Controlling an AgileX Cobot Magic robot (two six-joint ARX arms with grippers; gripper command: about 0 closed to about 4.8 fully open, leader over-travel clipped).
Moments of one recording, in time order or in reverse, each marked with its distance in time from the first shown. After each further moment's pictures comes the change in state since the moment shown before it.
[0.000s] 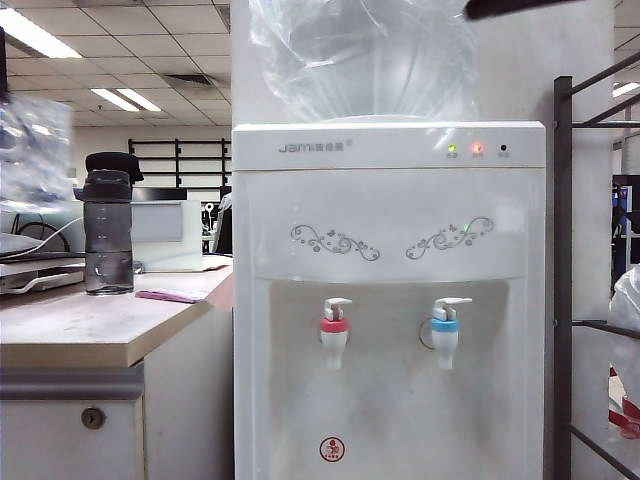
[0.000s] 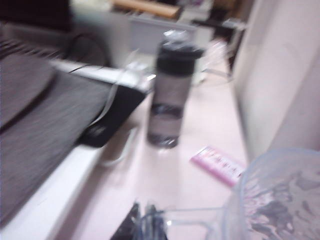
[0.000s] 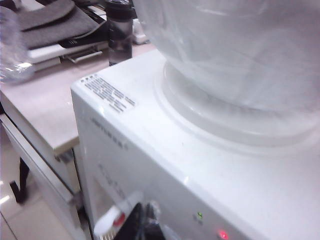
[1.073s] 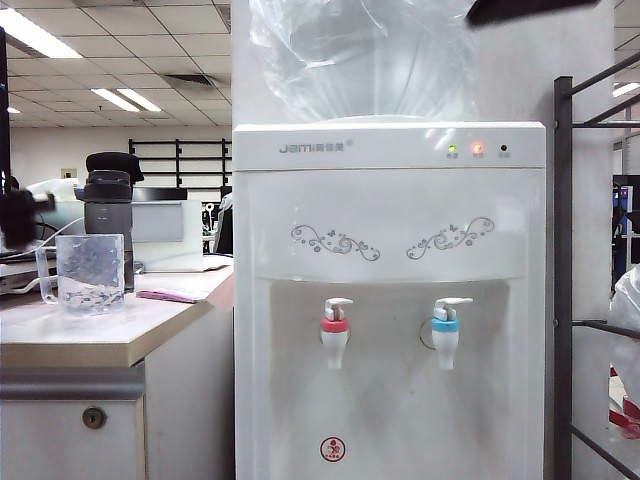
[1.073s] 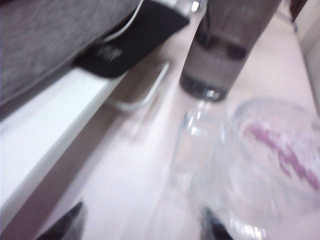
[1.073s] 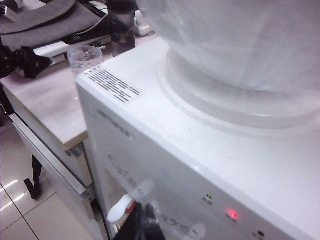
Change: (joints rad) left arm 0.001 0.514 0.236 0.017 -0.093 -0.154; right arm 0.000 -0.029 -0.001 -0.068 -0.003 0.043
